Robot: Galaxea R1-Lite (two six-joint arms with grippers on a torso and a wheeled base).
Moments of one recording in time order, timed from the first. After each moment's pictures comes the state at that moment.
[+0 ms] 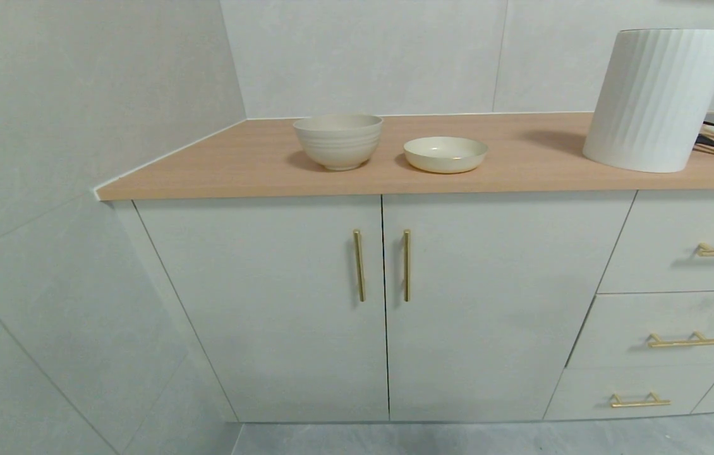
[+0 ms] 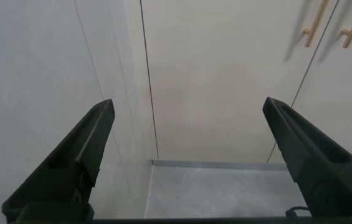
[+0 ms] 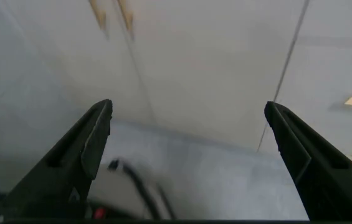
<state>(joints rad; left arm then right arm) 0.00 0.00 0.00 0.00 0.04 0.00 0.03 0.49 -0.20 -0.04 0.35 0.05</state>
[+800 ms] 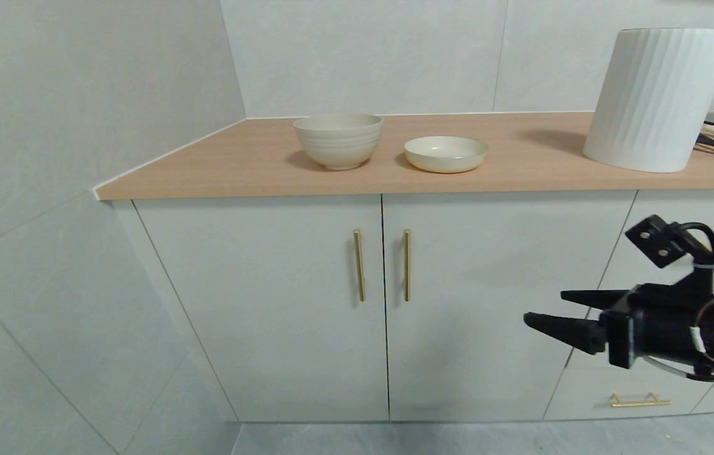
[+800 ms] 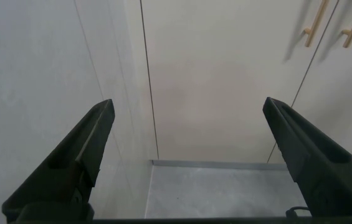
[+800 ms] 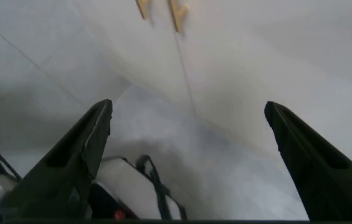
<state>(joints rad) 0.00 0.00 0.00 0.00 0.04 0.00 0.35 1.46 -0.58 -0.51 0.37 0.06</state>
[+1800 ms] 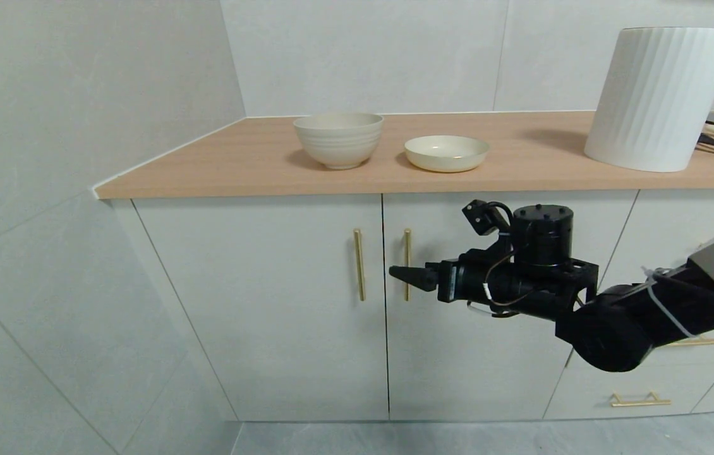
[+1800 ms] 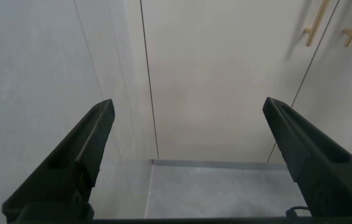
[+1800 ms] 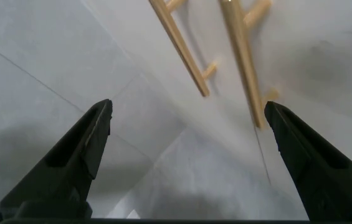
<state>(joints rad) 0.00 0.00 0.00 0.00 0.04 0.00 0.55 2.04 -1.01 -0.87 0.37 0.34</state>
